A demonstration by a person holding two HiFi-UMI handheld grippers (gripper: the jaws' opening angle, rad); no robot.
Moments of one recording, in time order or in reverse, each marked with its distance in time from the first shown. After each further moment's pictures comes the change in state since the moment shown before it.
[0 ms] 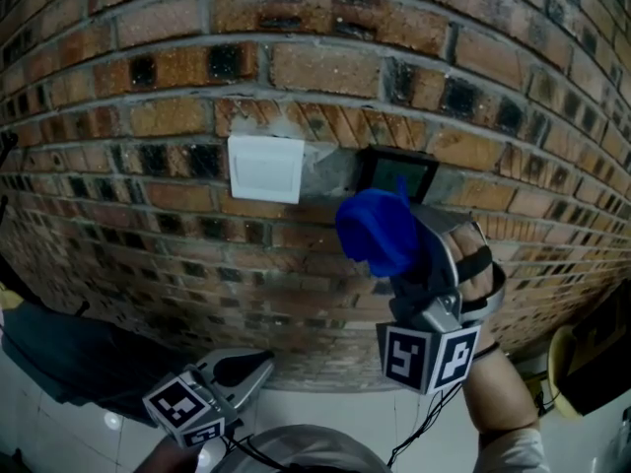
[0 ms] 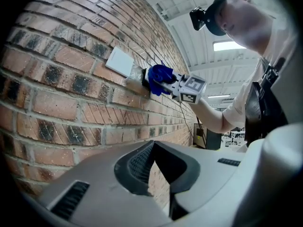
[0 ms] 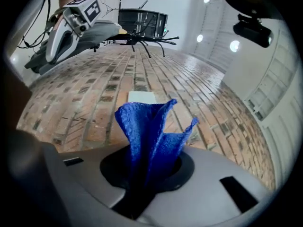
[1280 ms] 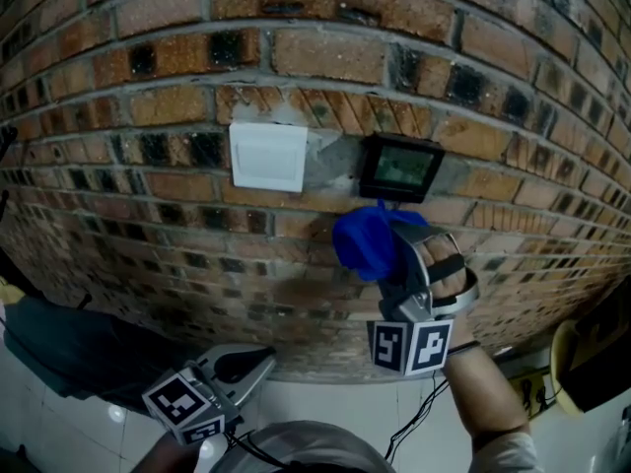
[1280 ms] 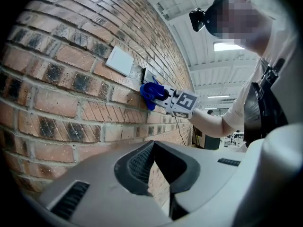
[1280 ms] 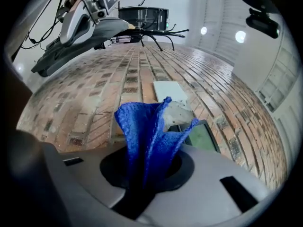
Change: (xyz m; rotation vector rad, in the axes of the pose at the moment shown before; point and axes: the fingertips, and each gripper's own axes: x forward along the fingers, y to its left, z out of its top) left arm -0.004 -0.003 -0.005 -0.004 0.009 -0.001; right arm 0.008 0.082 -0.026 0.025 0.042 0.118
